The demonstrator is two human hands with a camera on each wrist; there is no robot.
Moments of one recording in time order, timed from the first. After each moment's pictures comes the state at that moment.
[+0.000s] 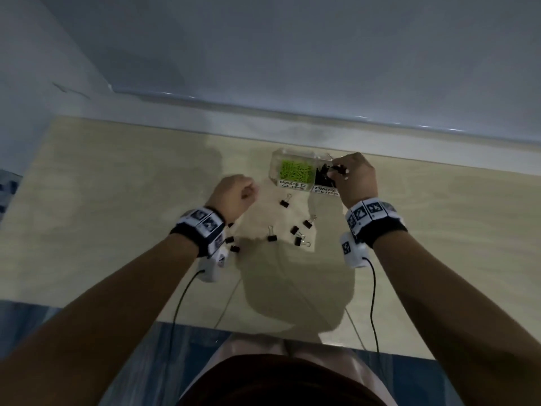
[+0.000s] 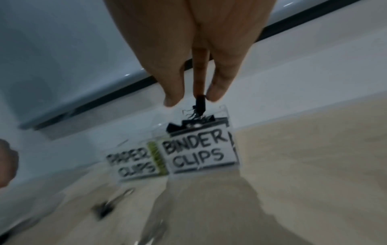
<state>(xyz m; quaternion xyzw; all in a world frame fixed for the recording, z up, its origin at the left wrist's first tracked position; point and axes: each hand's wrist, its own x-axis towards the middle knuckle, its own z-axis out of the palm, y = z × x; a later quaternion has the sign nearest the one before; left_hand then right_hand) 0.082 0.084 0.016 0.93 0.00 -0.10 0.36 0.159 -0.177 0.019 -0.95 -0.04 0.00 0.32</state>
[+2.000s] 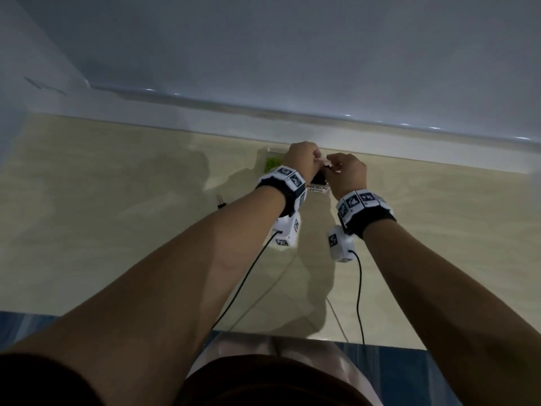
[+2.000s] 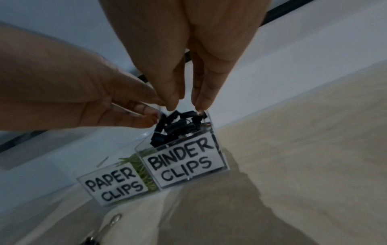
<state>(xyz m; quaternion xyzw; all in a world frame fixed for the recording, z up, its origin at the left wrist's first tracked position) 0.171 -0.063 0.037 0.91 0.01 -0.08 0.40 0.166 -0.191 0.016 -0.94 0.03 0.02 0.34</state>
